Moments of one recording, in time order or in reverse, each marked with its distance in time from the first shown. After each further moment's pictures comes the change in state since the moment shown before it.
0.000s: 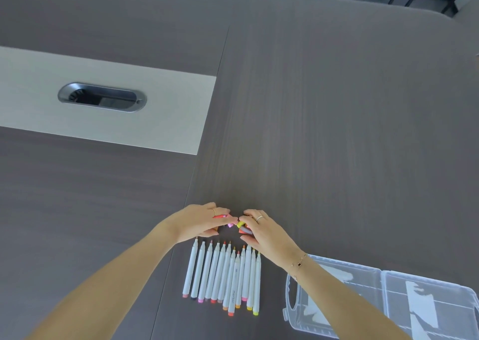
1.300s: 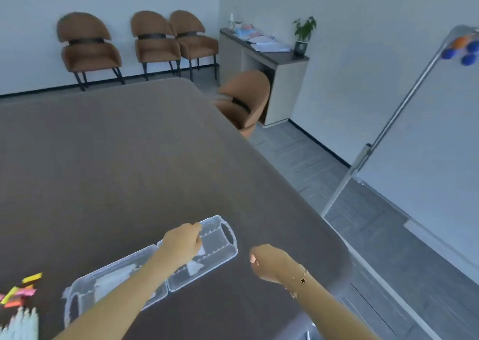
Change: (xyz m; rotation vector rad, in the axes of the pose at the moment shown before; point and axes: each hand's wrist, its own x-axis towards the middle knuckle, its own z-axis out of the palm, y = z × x) left_hand 0.251 0.462 -0.074 0.040 -0.002 -0.223; right_hand -0.502 0.120 -0.119 0.122 -0.045 0.936
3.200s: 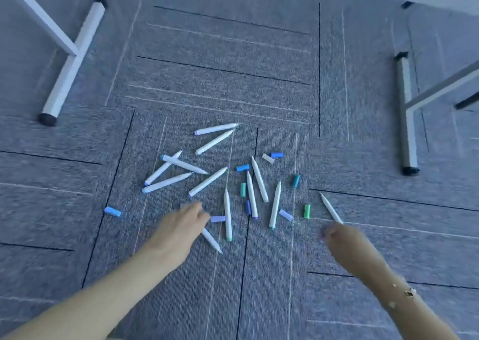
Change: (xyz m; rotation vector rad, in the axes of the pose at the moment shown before) left_hand 0.245 0.402 0.823 0.532 -0.442 1.054; right_hand -0.001 0.554 0.793 0.892 0.089 1.313
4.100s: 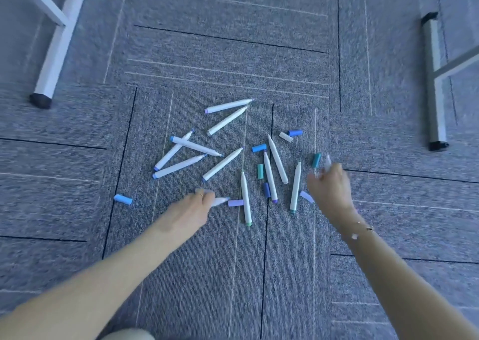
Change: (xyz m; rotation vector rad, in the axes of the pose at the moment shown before) left_hand 0.031 -0.036 0.044 -0.032 -0.059 0.029; right_hand 0.049 -0.088 0.028 0.359 0.274 -0.031
